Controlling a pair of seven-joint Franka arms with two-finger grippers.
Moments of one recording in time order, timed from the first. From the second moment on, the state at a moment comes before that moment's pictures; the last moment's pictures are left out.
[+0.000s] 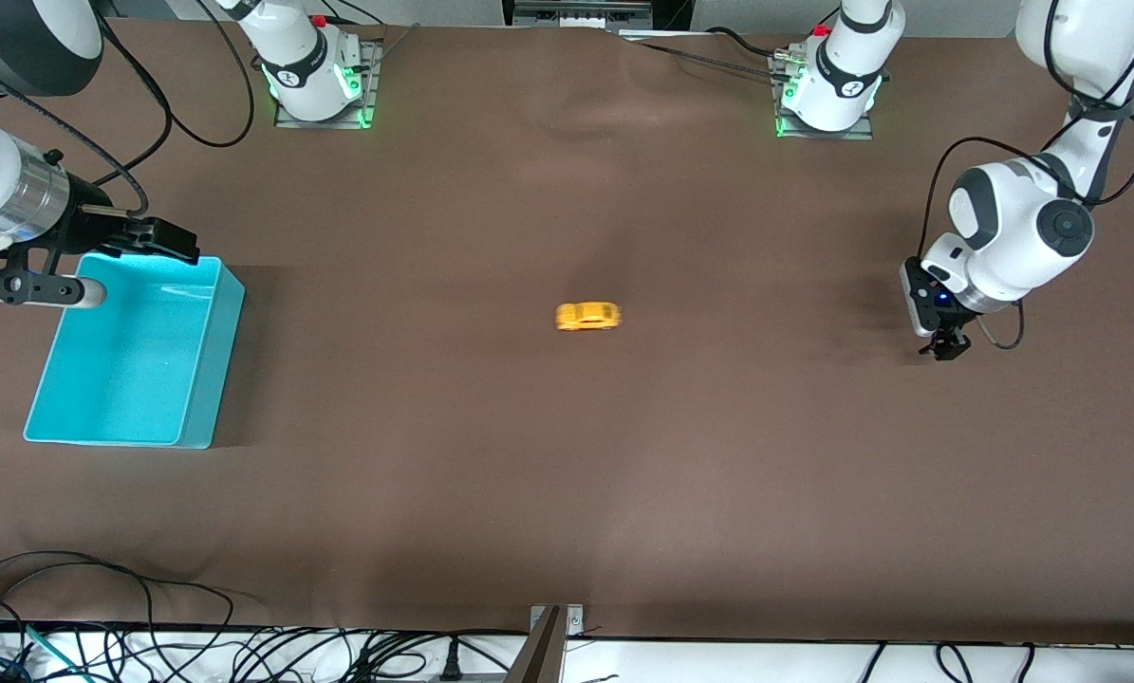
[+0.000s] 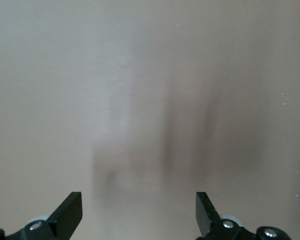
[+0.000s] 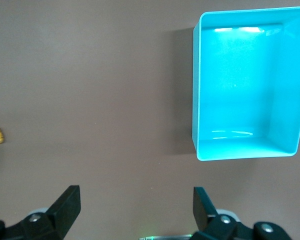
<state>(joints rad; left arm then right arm) 0.01 0.25 0.16 -2.36 -0.07 2.67 1.69 -0.14 0.14 0.25 -1.54 -0.02 1.52 0.19</state>
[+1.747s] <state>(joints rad) -0.06 -0.19 0.05 -1.58 -0.05 1.36 0.26 -0.14 0.22 0.25 -1.54 -0.02 1.53 0.35</state>
